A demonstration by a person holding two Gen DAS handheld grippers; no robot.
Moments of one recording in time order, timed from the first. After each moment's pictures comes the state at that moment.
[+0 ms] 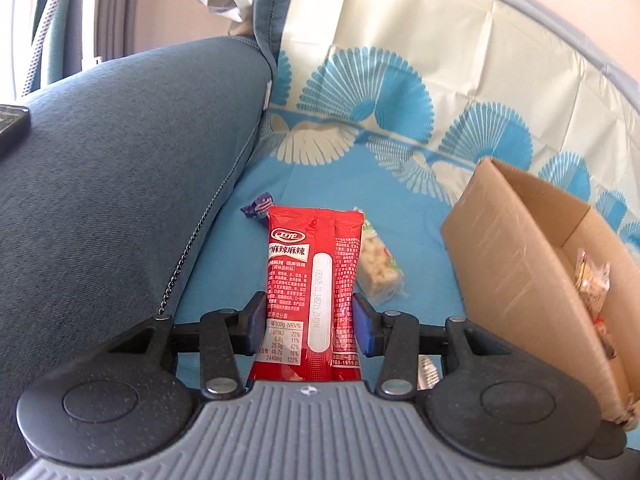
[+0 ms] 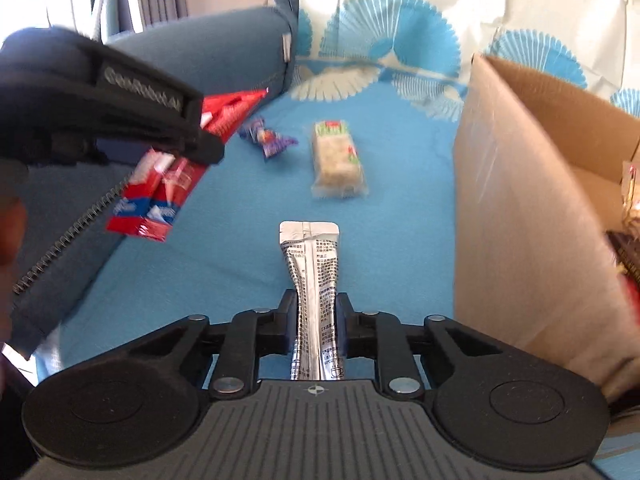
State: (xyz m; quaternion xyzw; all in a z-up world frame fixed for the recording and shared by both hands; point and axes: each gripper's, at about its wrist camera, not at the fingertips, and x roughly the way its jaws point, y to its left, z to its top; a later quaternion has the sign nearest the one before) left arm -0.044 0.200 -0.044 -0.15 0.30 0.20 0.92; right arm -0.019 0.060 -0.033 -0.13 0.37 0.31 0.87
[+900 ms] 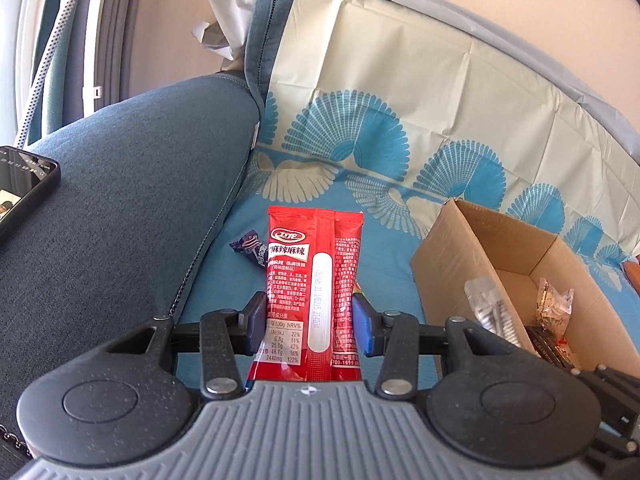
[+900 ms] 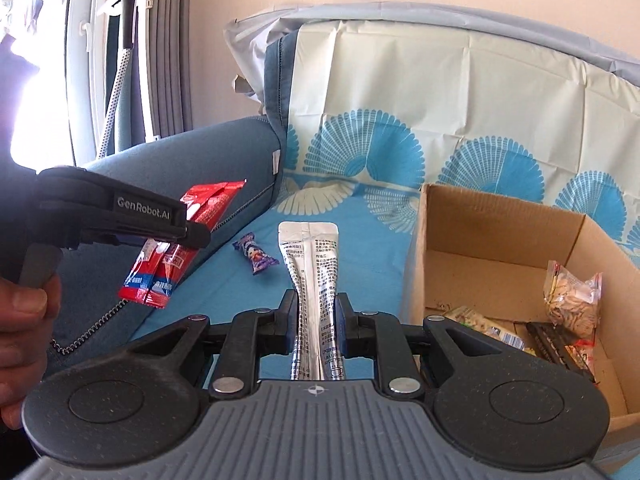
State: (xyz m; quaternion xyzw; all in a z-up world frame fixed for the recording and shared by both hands) left arm -0.069 0.193 -0.008 -0.16 0.27 0.18 0.93; right arm -0.042 0.017 0.040 -0.11 0.25 0.31 0.91
